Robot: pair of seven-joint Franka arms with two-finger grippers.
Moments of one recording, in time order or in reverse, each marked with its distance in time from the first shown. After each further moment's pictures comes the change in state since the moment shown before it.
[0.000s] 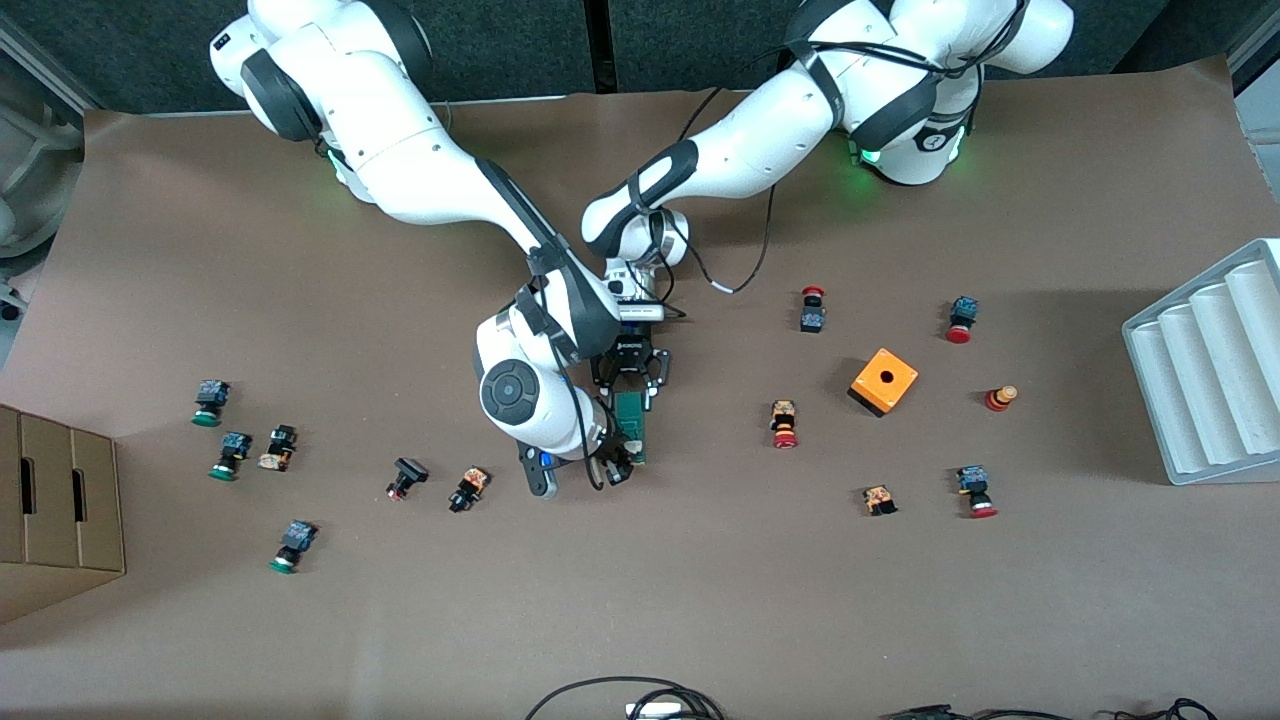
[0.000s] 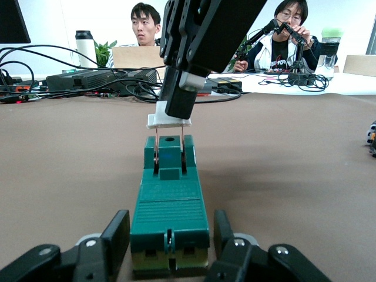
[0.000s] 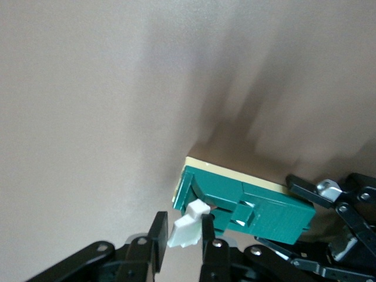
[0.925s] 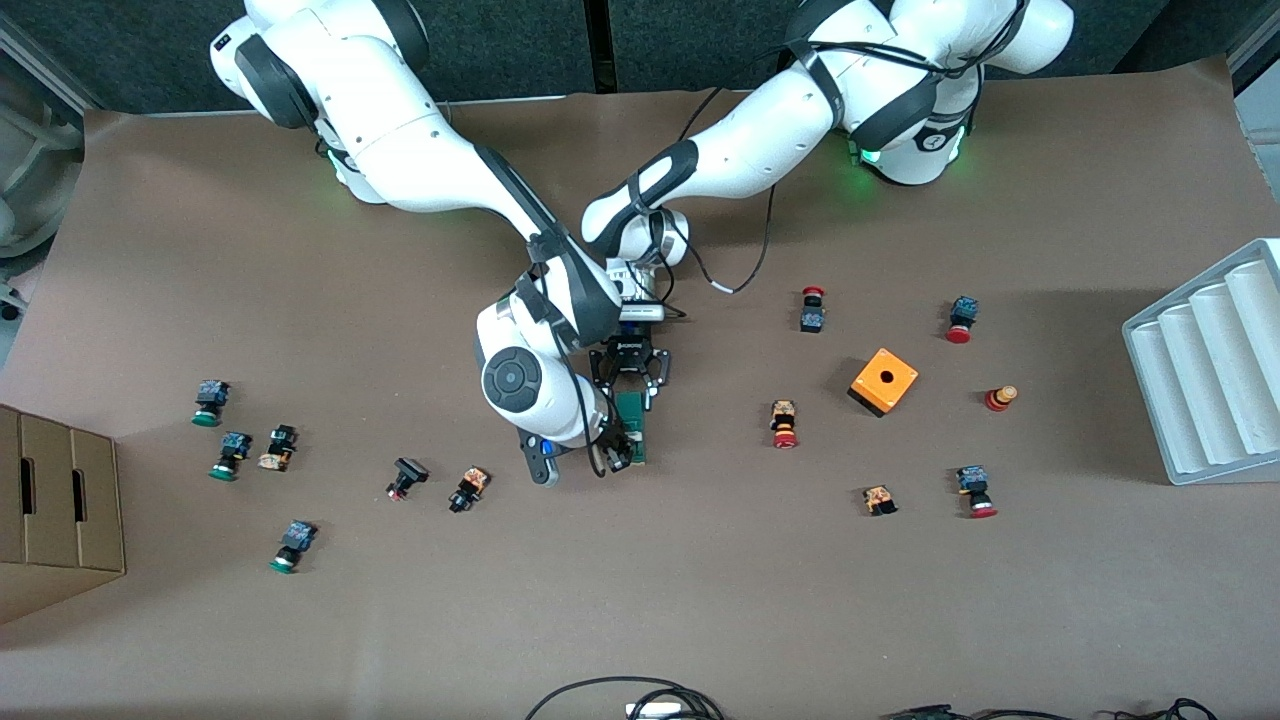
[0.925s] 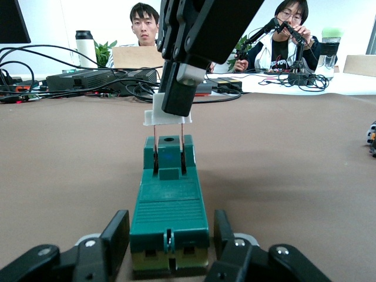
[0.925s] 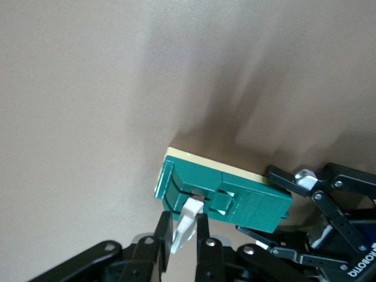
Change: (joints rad) left arm 0.000 0.000 0.000 0.000 0.000 0.000 0.000; right arm 0.013 -0.048 0.002 -0.060 0.000 -0.007 0.000
